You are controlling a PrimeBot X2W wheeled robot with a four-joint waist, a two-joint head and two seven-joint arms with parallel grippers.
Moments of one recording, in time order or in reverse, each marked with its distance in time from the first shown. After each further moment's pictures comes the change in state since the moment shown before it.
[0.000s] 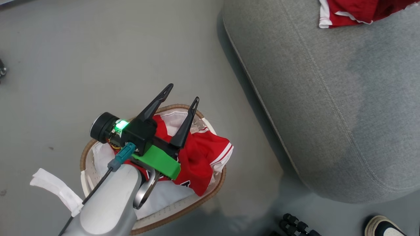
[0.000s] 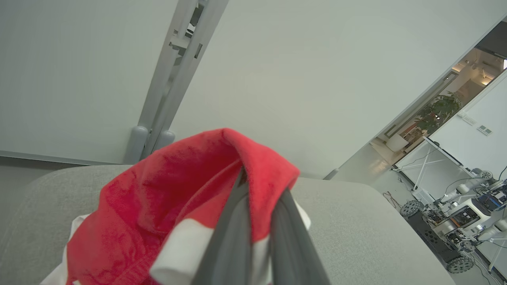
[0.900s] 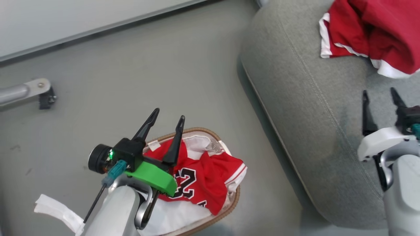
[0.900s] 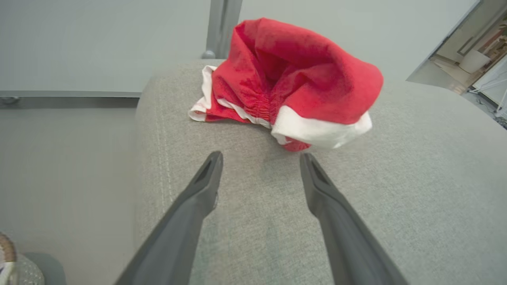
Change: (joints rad) left arm 0.143 -0.092 0.152 0.057 0.003 0.000 0.000; right arm 0.556 0.207 -0.056 -0.152 0.056 0.000 0.000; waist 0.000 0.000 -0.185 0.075
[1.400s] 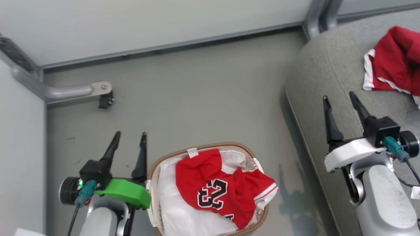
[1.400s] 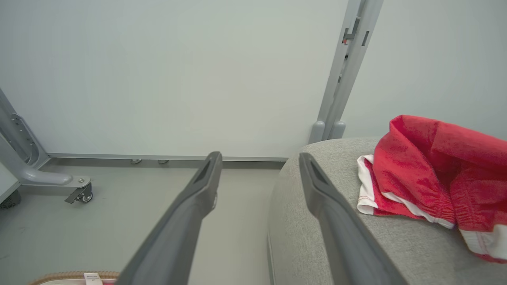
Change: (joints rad) left arm 0.135 -0.060 0.266 0.032 0.087 0.000 0.000; right arm 0.096 0.068 0.183 -0.176 0.157 0.000 0.000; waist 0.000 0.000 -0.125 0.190
